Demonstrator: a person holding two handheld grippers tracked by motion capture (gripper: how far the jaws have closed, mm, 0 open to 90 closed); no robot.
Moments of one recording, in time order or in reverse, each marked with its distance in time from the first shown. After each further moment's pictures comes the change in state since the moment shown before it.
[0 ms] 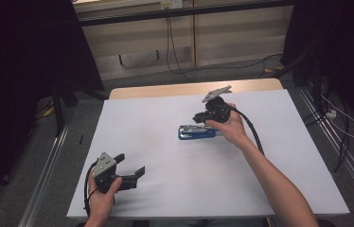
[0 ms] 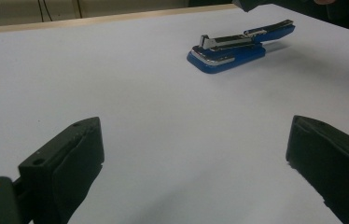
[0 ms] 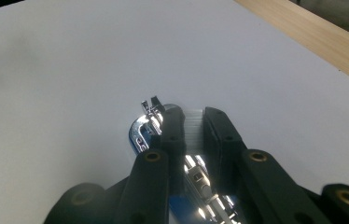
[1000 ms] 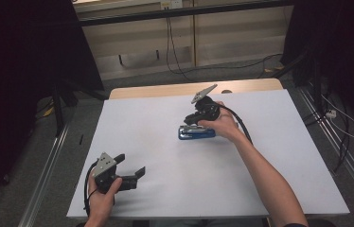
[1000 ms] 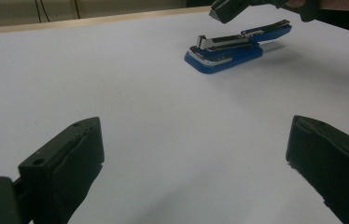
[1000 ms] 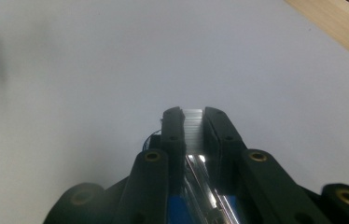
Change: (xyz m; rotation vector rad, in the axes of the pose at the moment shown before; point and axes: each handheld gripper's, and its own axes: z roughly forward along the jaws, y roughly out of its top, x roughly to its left) left arm 0.000 0.000 -0.001 0.006 -0.006 0.011; right arm -0.002 0.014 0.031 0.049 0.121 -0.084
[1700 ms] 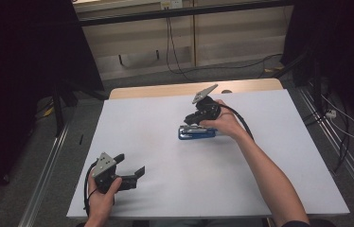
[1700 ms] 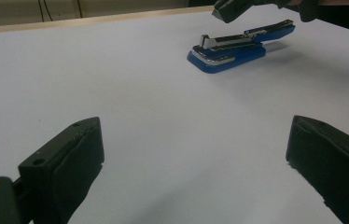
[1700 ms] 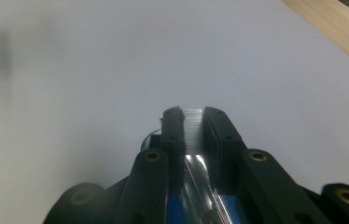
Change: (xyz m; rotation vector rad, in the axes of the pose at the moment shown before) left arm 0.001 0.000 0.000 -0.002 0.011 -0.006; right arm -0.004 -0.002 0.000 -0.016 0.025 -0.045
